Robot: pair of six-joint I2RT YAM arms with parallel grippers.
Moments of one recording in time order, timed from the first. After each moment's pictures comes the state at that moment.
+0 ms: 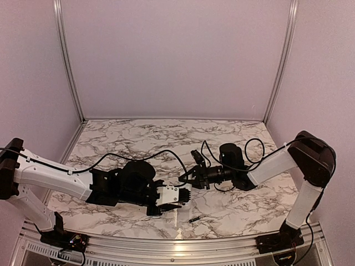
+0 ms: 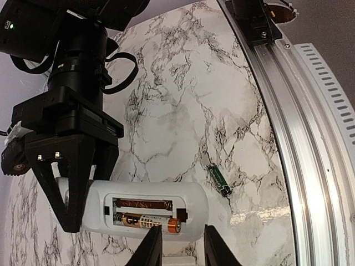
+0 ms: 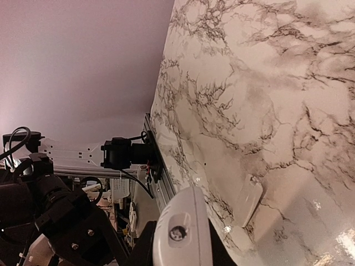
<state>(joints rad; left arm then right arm) -1.24 1.52 0.84 0.09 0.10 0.49 0.73 1.76 0.68 0.73 -0.82 1.09</state>
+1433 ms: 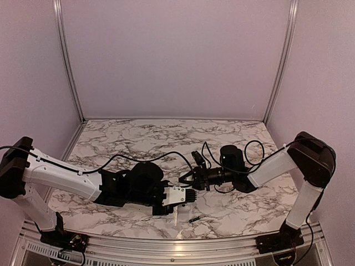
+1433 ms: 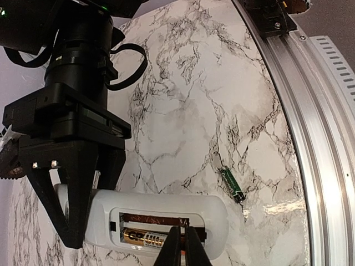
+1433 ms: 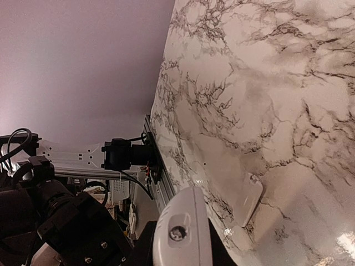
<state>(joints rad) -1.24 1.61 0.89 0.11 0.04 0.50 0.74 1.76 0.65 0.78 -0.80 1.11</state>
